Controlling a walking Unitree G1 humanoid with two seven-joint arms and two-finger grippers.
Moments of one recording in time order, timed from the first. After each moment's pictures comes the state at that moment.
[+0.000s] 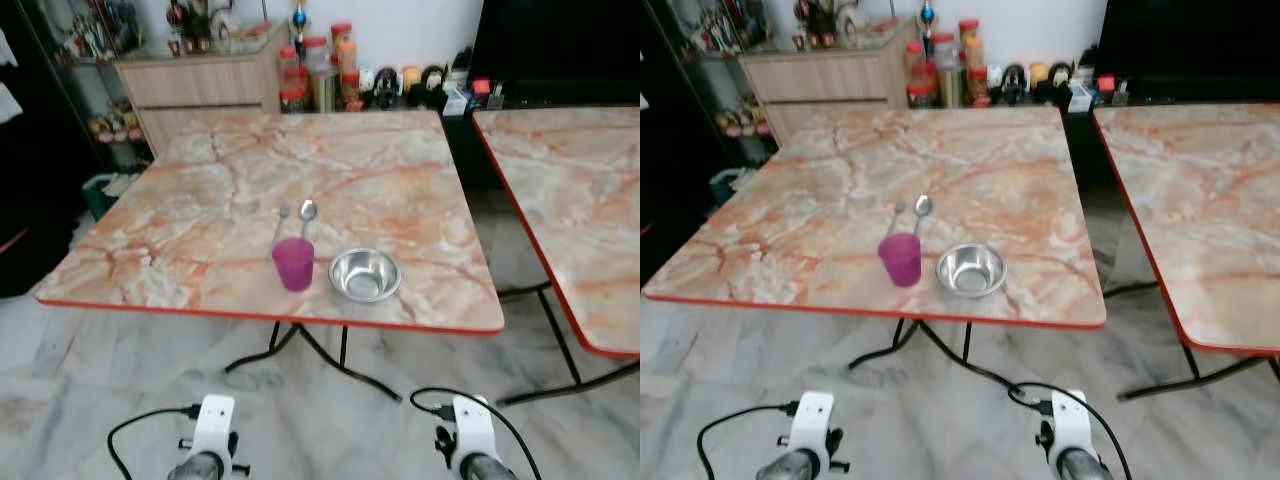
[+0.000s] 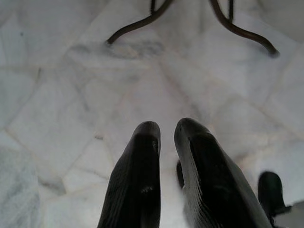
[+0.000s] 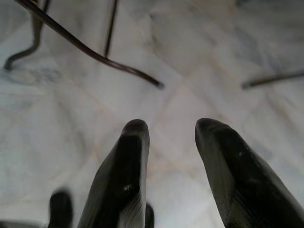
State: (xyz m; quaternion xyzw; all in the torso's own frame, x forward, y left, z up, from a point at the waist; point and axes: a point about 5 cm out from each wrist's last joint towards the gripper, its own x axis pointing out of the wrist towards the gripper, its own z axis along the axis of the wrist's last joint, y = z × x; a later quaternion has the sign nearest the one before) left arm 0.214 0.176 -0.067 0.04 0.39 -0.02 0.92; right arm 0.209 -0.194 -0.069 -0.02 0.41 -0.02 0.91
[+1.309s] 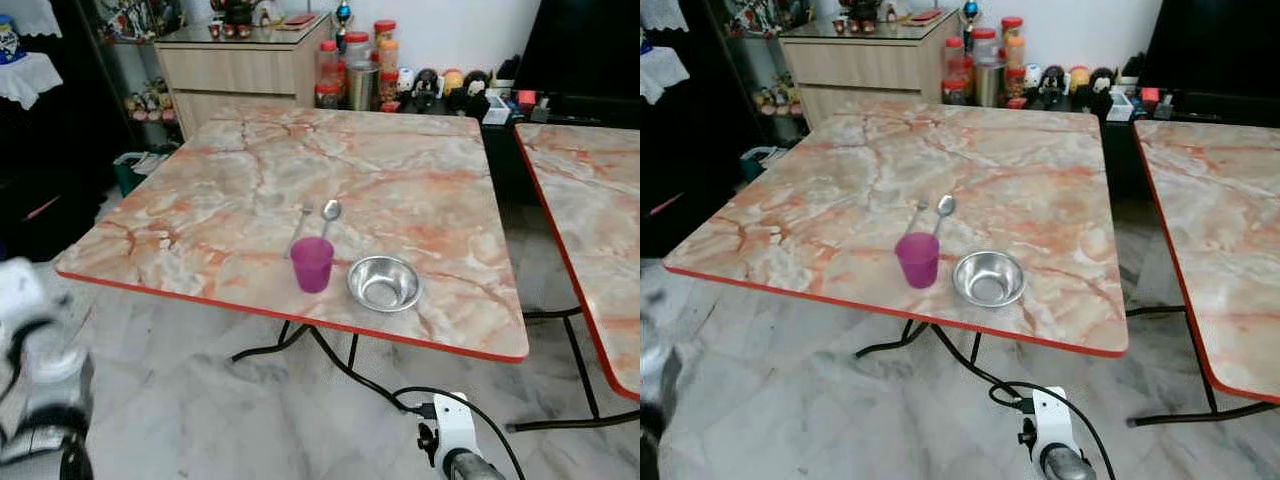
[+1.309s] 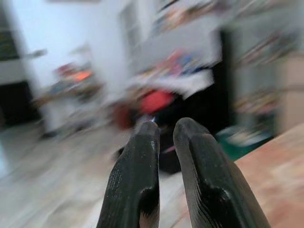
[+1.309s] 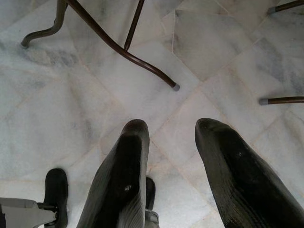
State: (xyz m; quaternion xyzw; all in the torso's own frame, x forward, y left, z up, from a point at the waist) left arm 0.322 0.321 0.160 0.10 -0.15 0.36 0.92; right arm 0.206 -0.184 -0.072 -0.04 0.42 -0.01 0.91
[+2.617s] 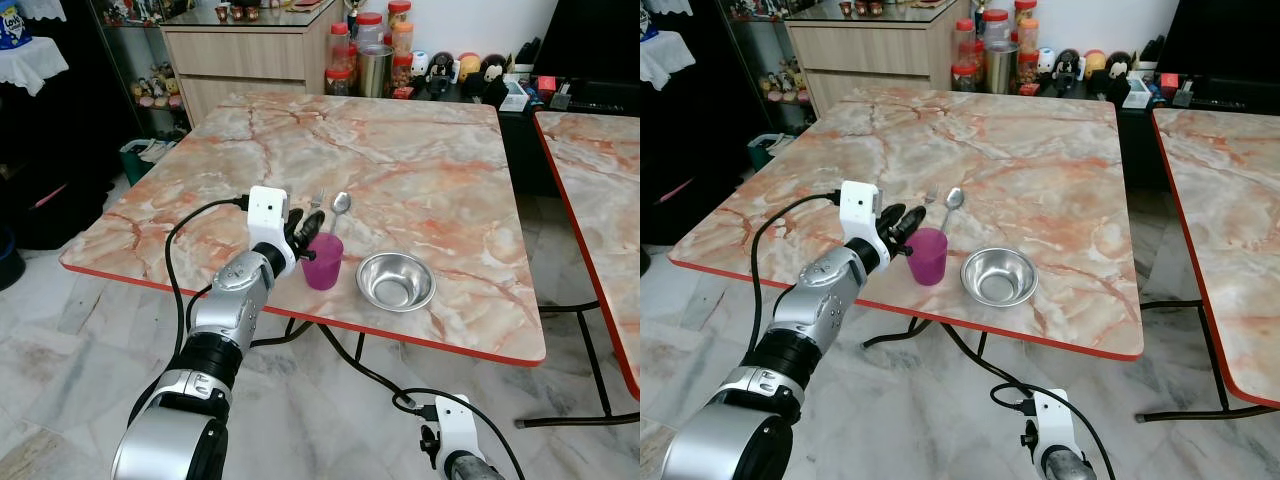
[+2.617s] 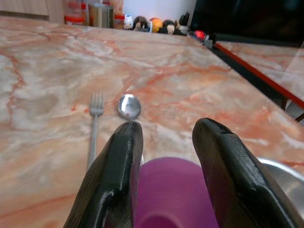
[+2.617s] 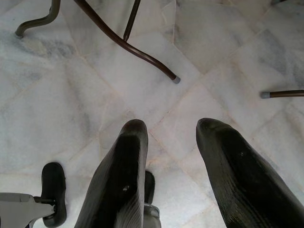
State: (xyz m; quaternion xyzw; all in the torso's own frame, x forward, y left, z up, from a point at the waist) left arm 0.375 0.085 0.162 -0.07 0.01 -0.23 0.97; right arm 0.203 -0.186 -0.073 -0.05 0.42 -0.02 0.91
